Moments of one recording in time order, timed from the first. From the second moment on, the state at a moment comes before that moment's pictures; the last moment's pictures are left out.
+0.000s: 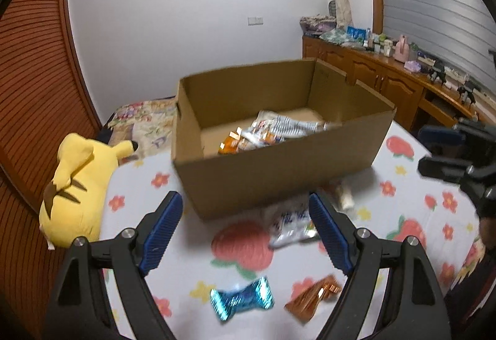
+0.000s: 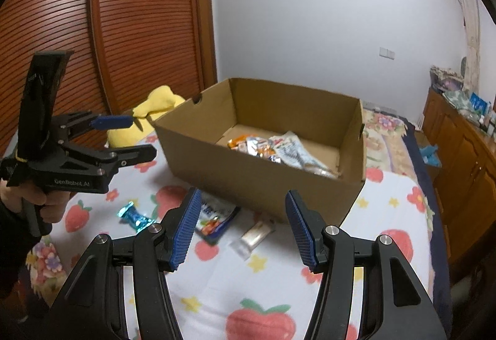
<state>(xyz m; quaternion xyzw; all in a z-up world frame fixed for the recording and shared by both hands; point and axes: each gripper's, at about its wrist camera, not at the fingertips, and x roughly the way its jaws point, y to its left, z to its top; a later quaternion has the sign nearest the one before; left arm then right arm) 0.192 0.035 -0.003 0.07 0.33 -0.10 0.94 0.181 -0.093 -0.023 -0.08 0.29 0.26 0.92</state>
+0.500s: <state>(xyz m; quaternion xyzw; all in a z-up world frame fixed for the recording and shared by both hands) 0.172 0.058 -0.071 0.05 0.38 -0.08 0.92 0.175 -0.076 -0.054 -0.08 0.33 0.25 0.91</state>
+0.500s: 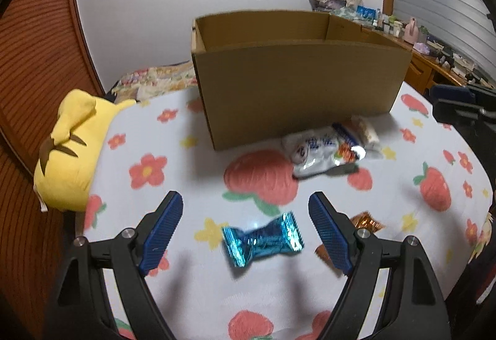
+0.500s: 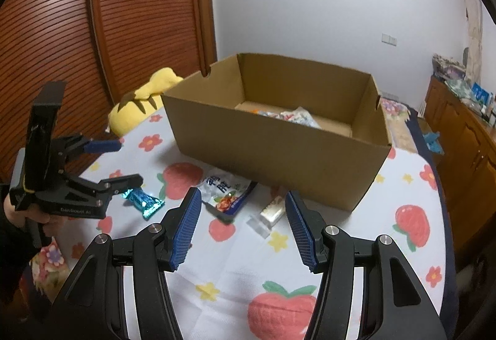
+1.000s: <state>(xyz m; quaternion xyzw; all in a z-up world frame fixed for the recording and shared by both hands) 0.178 0.070 -0.107 0.03 0.40 -0.06 0.91 0.211 -0.071 -0.101 -0.08 0.38 0.23 0.89</state>
